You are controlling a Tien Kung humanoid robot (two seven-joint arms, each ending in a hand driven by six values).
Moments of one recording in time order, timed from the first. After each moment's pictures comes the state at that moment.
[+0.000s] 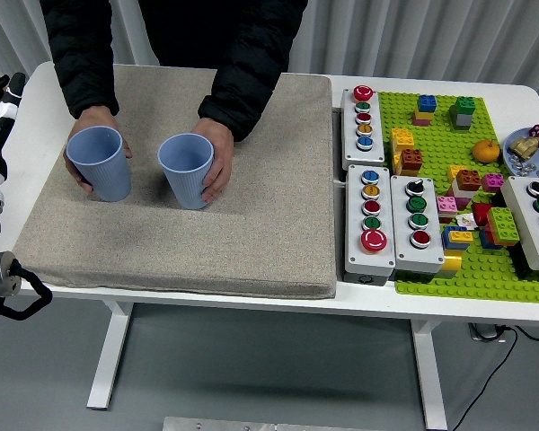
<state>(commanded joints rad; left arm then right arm) -0.17 0.31 -1.46 -1.36 0.99 0.30 -0.32 0.18 -0.12 1.16 0.18 -0.82 -0.14 -0.21</state>
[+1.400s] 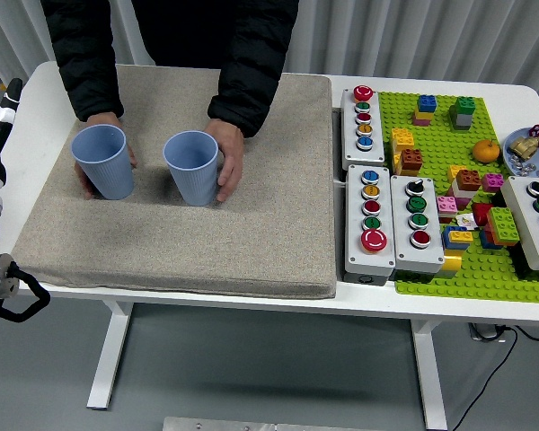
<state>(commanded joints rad) -0.17 0.30 -1.48 -1.31 0.98 0.27 -0.32 0.18 -0.12 1.17 0.18 -0.84 -0.14 -0.22</state>
